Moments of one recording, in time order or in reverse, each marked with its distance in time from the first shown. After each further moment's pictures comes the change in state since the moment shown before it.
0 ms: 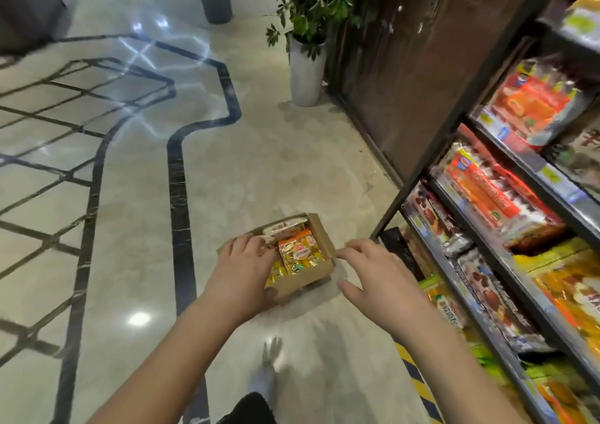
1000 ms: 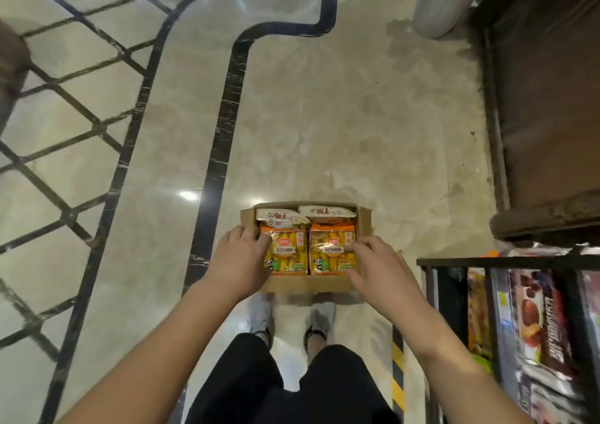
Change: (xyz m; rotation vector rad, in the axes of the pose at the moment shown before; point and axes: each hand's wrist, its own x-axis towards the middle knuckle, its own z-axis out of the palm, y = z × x) left_hand 0.254 -0.106 0.061 -0.238 -0.328 -0.426; right_hand 0.358 0.079 0.084 0.027 -0.413 -0.183
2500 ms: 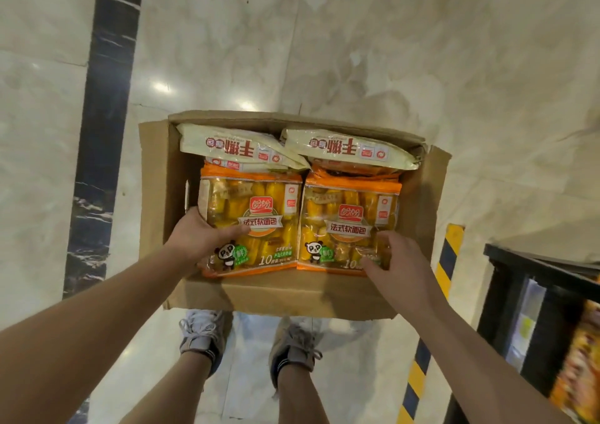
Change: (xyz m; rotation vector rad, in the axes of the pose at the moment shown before) left_hand 0.380 -0.057 0.393 -1.358 -0.233 -0.680; right_hand 0.294 0.211 0.340 0.232 -0.230 0.406
